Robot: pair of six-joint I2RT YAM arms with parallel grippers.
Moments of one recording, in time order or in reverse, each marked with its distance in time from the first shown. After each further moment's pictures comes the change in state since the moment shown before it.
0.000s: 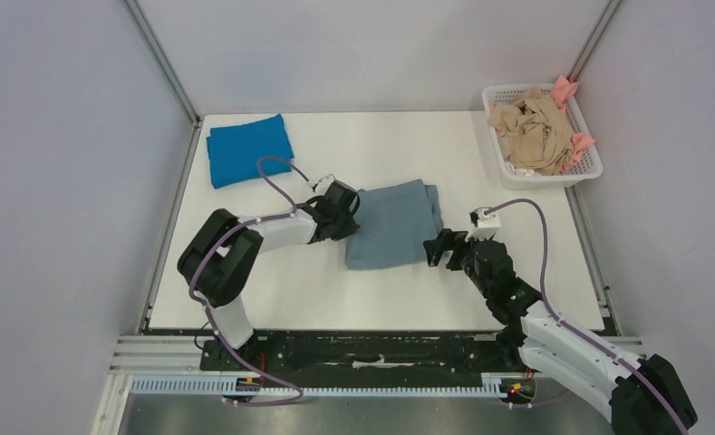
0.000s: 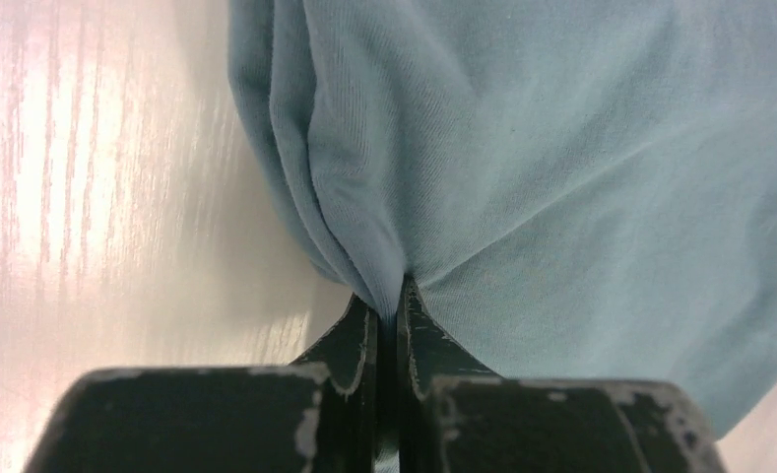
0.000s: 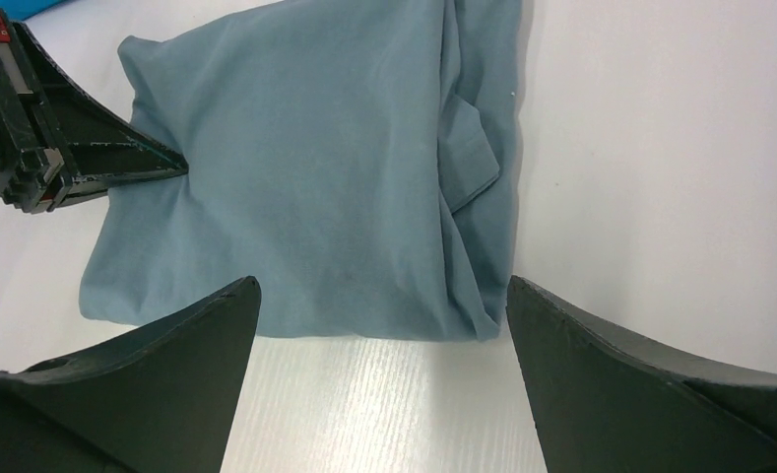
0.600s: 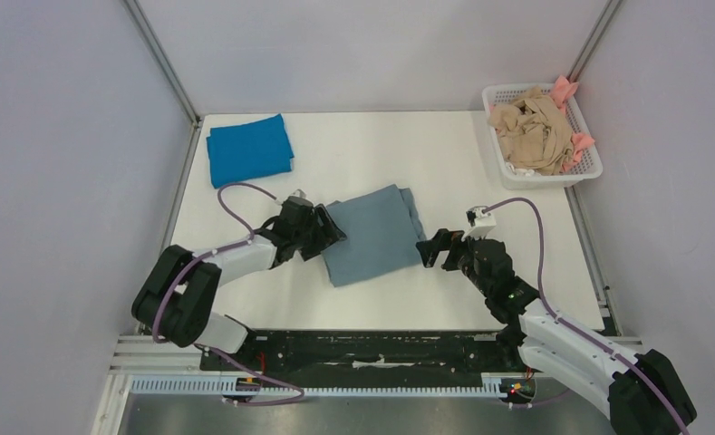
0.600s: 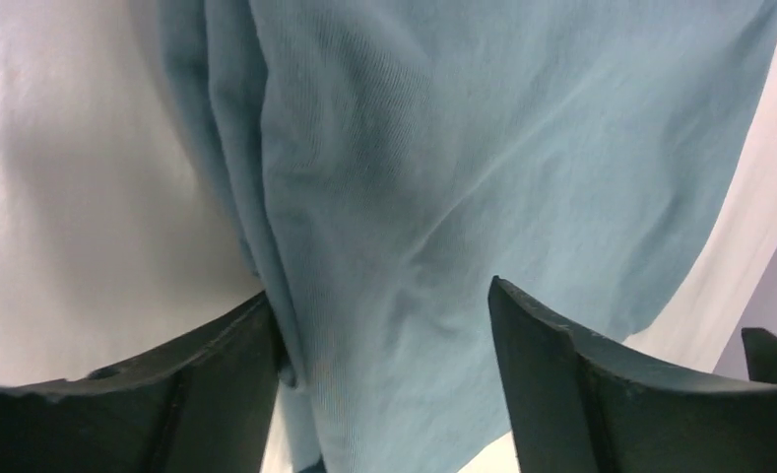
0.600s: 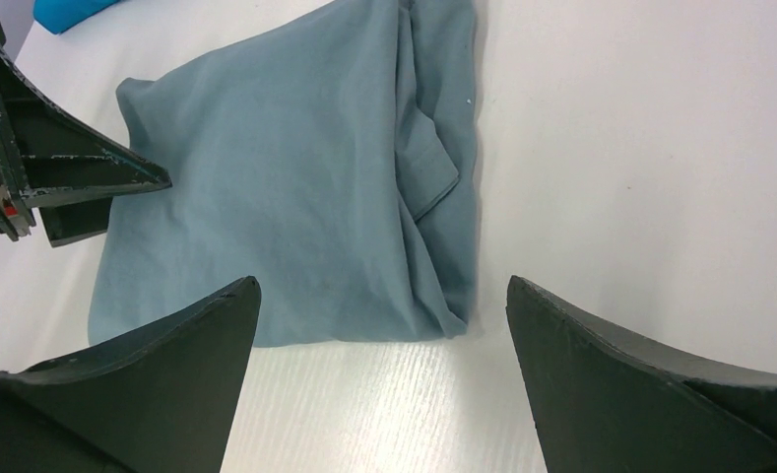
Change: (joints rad) left arm 0.152 -0.327 -0.342 0.113 0.239 0.031; right arm 0.000 0.026 0.000 0.054 -0.099 0.042
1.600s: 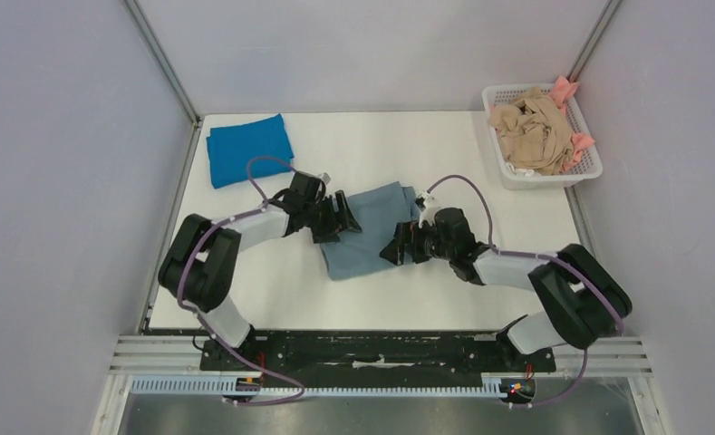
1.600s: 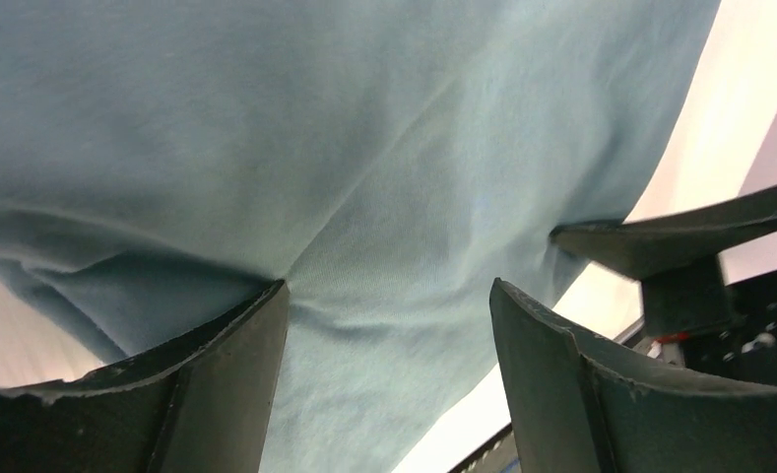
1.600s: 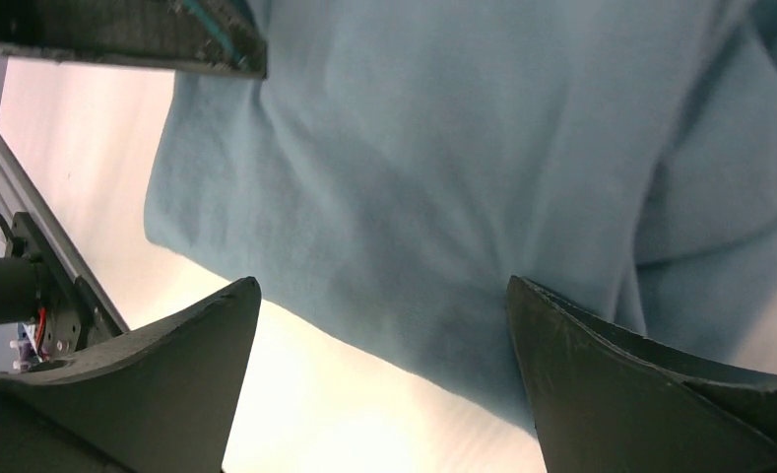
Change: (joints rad) left arm 0.071 0.274 0.312 -0.106 0.315 0.231; right arm -0.026 0.712 0.283 0.184 -0.456 -0.013
